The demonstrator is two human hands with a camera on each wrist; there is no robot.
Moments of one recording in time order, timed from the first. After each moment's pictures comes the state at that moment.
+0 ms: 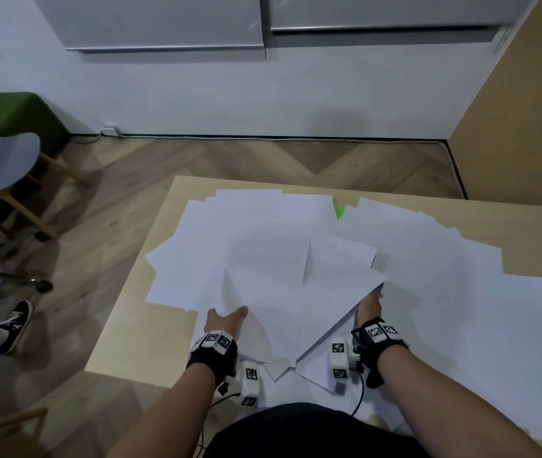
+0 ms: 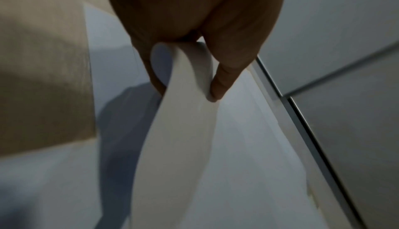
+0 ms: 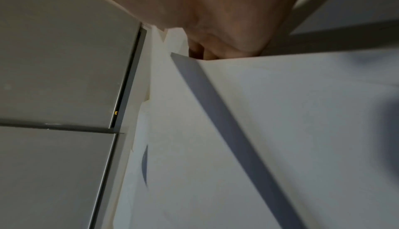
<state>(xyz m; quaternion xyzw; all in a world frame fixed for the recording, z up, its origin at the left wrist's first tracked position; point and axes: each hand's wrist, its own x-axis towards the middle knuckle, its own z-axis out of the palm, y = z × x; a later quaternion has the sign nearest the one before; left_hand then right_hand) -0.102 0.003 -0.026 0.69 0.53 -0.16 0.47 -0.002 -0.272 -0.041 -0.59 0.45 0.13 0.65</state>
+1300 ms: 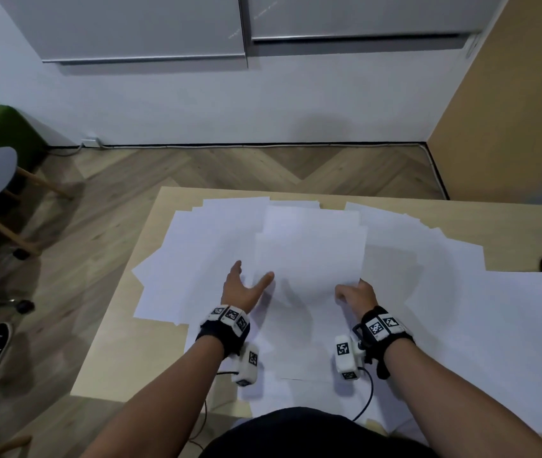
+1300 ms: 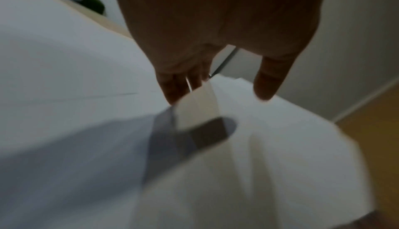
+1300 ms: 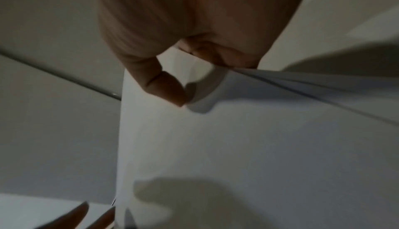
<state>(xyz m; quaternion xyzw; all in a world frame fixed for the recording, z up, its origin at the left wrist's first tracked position) -0.028 -0.027 0.011 0.82 0.29 -0.12 0.49 0.013 -0.282 -0.012 -0.75 0.23 0.18 0.59</state>
